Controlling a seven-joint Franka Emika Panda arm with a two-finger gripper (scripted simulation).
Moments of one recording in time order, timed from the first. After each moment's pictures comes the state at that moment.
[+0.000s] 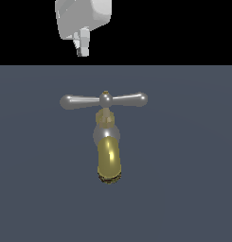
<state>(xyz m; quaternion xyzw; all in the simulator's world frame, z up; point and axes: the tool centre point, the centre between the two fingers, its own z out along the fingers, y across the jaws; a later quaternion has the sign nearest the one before) -0.072 0.077 0.317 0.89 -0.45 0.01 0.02</state>
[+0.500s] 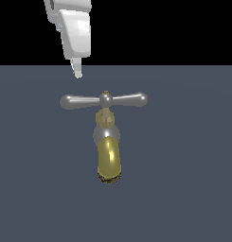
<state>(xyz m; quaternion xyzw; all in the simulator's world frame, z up) -0.049 0.103 0.267 0.84 -0.54 0.01 0.01</state>
